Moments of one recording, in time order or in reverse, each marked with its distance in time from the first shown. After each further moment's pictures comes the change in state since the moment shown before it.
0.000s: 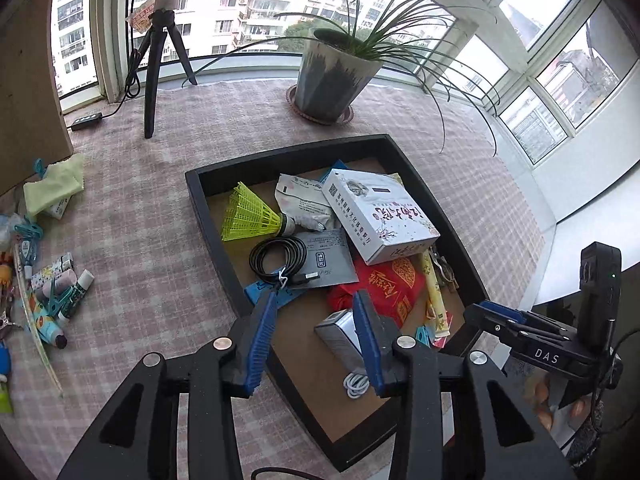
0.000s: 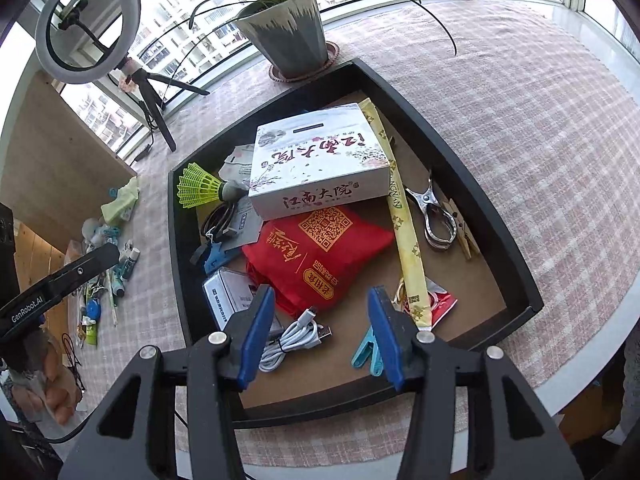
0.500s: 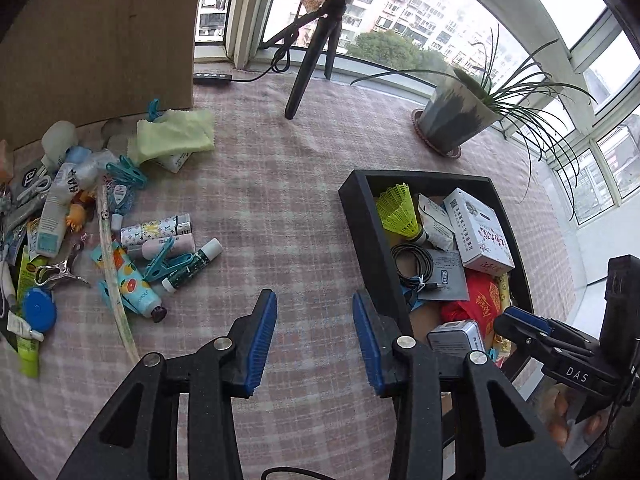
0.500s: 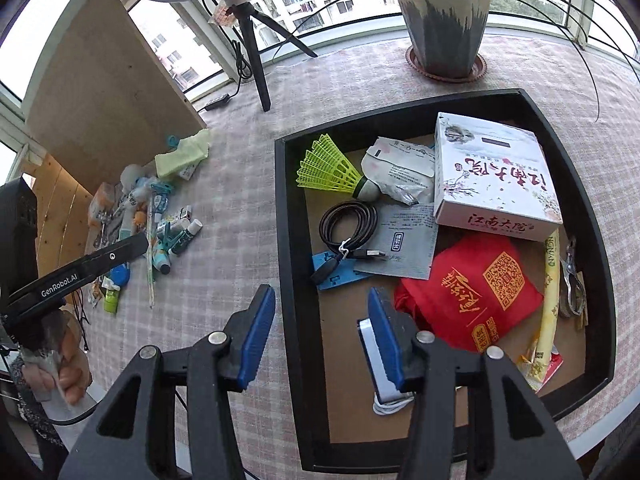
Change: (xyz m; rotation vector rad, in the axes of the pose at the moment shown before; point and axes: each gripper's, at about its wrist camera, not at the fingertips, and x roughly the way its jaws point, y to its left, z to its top) left arm -0.037 0.137 -0.013 -0.246 -0.031 0.140; right arm 0.055 0.152 0.020 -0.260 0.079 0.112
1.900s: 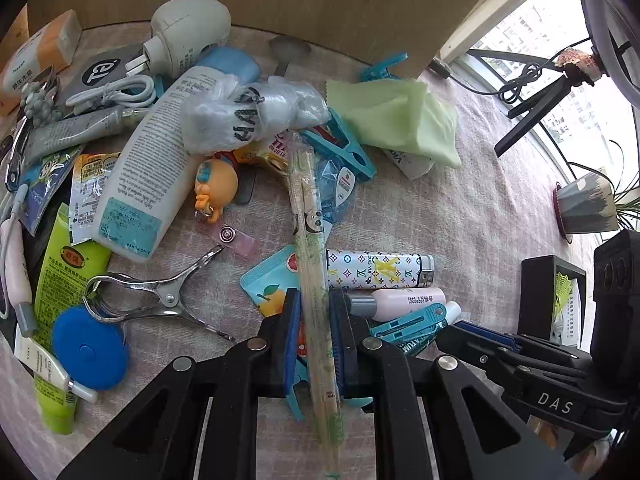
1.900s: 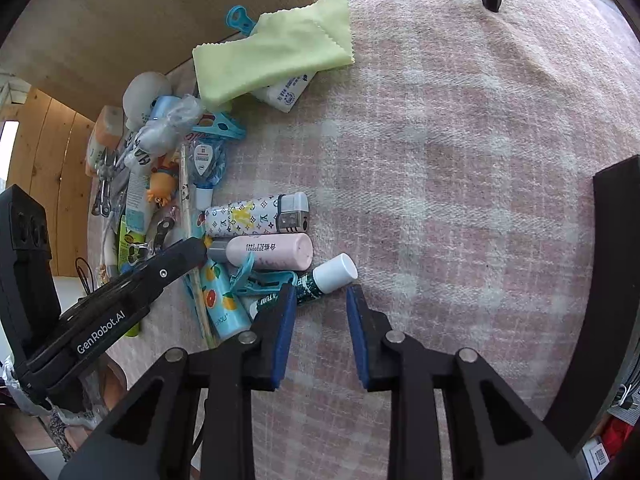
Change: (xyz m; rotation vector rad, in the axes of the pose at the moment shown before) left arm 0.071 0.182 0.027 -0.326 0.083 0.095; right arm 0.206 0.156 0.066 -0.097 0.357 0.107
